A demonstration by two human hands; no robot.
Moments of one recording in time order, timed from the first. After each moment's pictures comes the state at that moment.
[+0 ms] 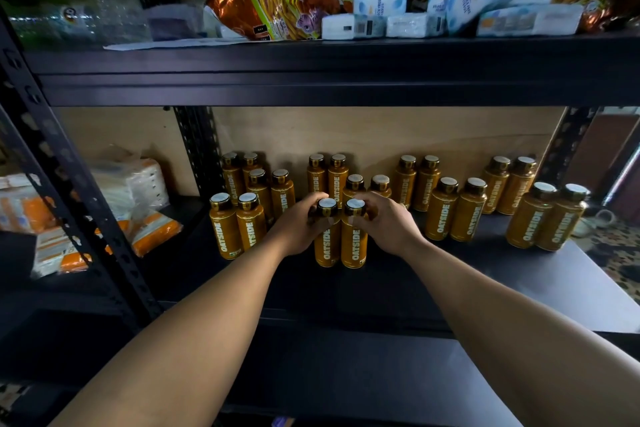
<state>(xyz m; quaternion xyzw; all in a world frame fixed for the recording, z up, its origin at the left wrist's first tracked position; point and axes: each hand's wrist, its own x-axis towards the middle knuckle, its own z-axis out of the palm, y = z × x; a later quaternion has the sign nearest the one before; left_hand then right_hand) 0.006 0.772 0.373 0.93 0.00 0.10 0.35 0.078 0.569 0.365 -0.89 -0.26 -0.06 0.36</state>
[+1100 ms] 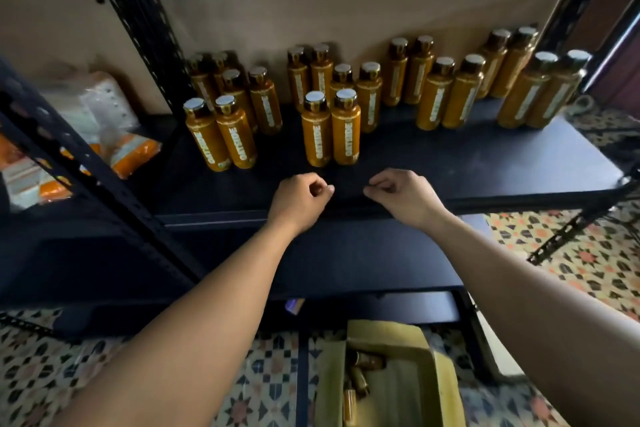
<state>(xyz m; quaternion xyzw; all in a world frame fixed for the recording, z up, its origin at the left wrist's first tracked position) -0.084 0.733 0.299 0.94 0.08 0.07 0.33 -0.031 0.519 0.298 -0.90 -0.12 0.08 0.41</state>
